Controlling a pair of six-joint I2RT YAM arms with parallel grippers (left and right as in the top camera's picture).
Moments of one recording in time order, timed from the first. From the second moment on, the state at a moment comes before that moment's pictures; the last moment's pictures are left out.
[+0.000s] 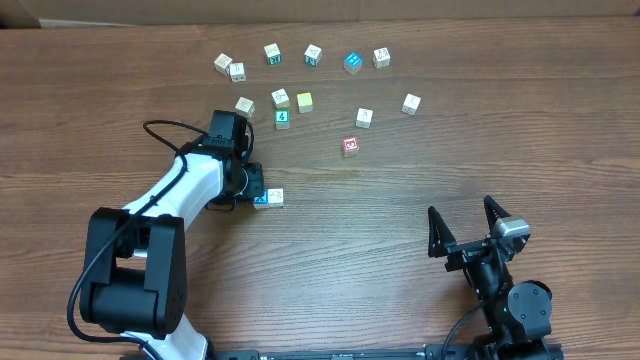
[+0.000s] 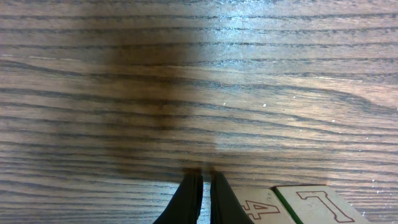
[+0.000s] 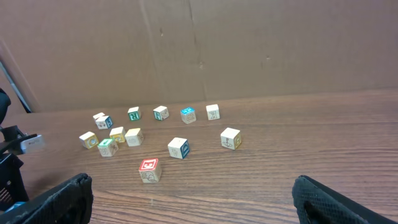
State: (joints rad) left arm -0.17 1.82 1.06 -0.60 0.06 -0.28; right arm 0.19 0.01 0.02 -0.03 -0.04 0.17
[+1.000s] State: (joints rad) left arm -0.17 1.82 1.06 -0.58 0.07 -0.23; right arm 0.19 0.01 0.02 -0.03 -0.04 0.18
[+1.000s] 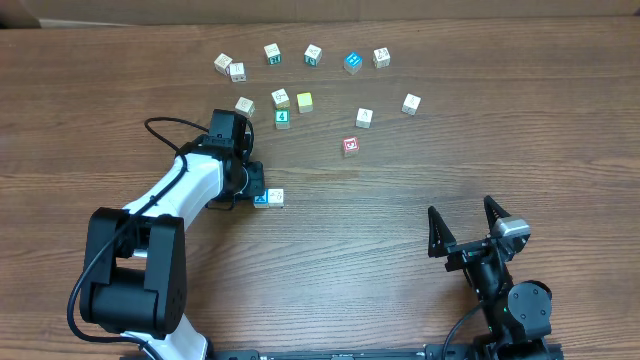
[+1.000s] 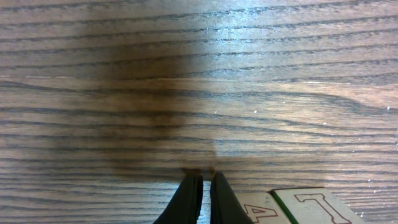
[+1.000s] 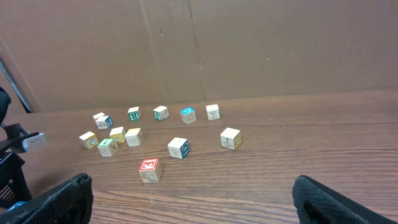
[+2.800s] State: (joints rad) left arm 0.08 1.82 1.05 -0.38 0.02 -0.27; right arm 0.19 0.01 0.02 -0.03 -0.04 0.17
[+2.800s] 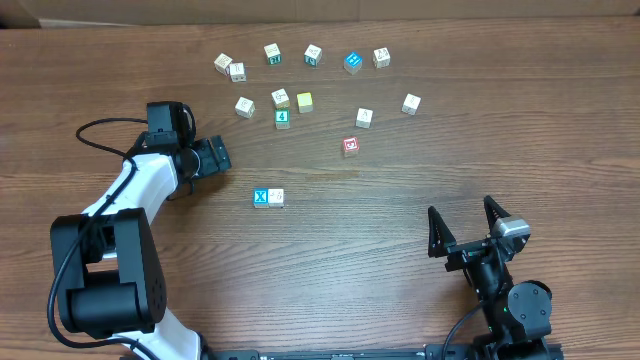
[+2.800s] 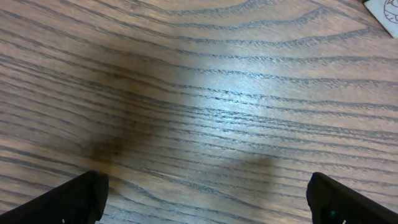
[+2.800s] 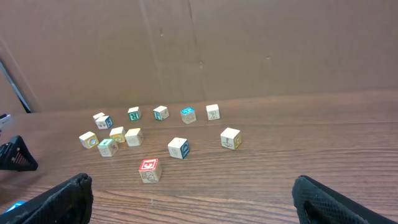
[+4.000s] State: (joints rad) left arm 0.08 1.82 1.05 -0.38 0.03 -0.27; right arm 0.19 0.01 0.02 -0.02 0.06 0.17
